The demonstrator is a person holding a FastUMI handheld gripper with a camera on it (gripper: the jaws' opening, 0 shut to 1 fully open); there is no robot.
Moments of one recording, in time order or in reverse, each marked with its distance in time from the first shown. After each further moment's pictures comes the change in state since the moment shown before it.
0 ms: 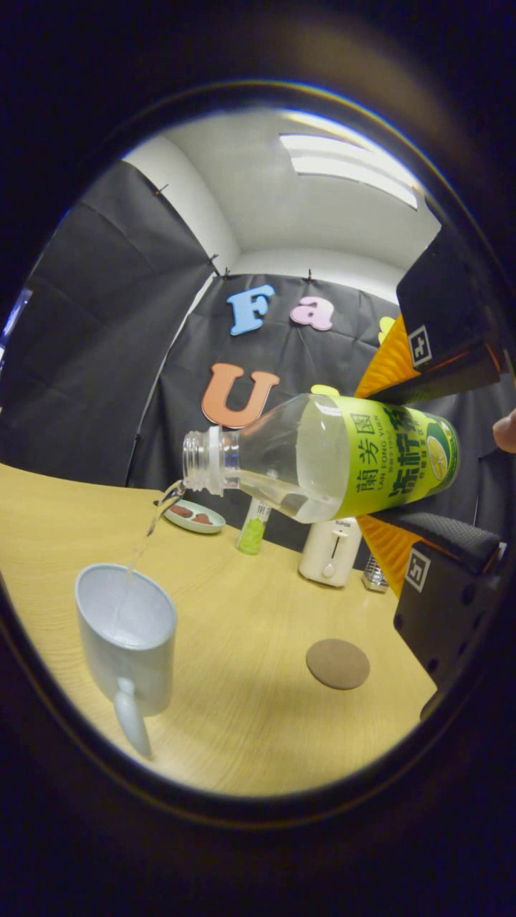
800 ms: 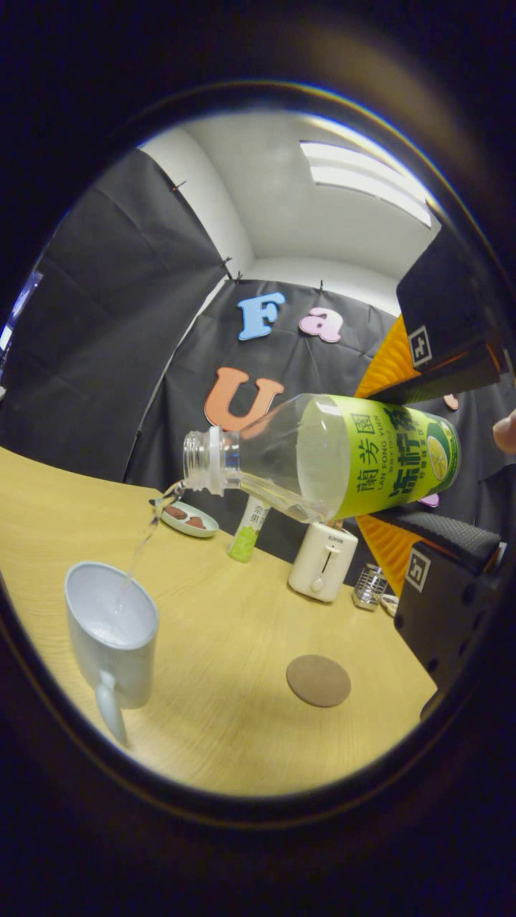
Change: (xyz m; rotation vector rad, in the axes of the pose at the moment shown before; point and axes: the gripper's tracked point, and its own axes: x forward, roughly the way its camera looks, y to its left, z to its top) arm -0.001 -0.007 -0.002 -0.068 -0.003 -0.037
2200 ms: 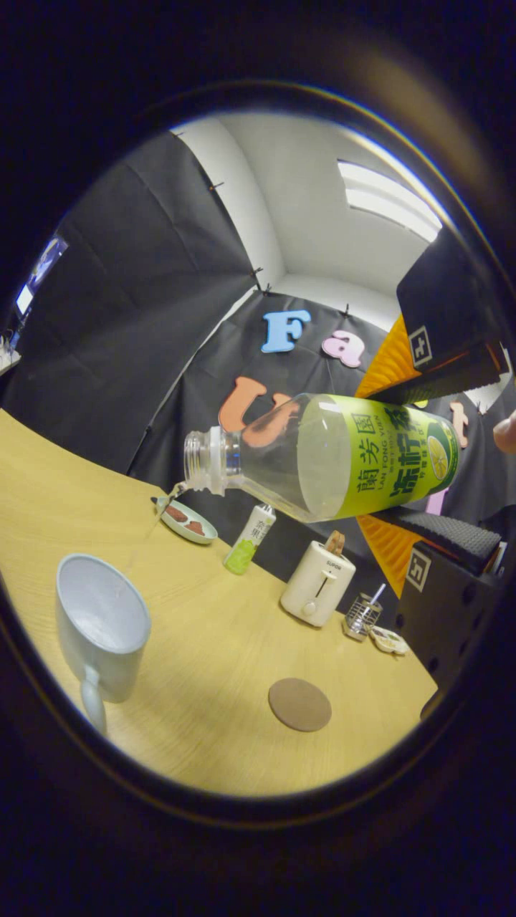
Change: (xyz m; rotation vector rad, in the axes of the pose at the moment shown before) arm -0.009 -0.009 0.015 -0.129 -0.036 -0.077
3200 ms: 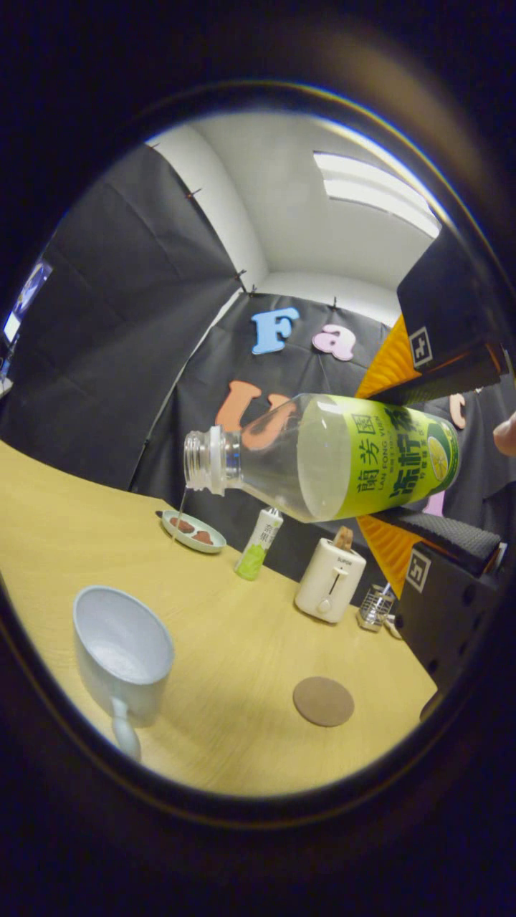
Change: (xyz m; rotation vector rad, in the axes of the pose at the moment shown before) arm 0.003 0.008 -0.006 0.168 0.007 0.030
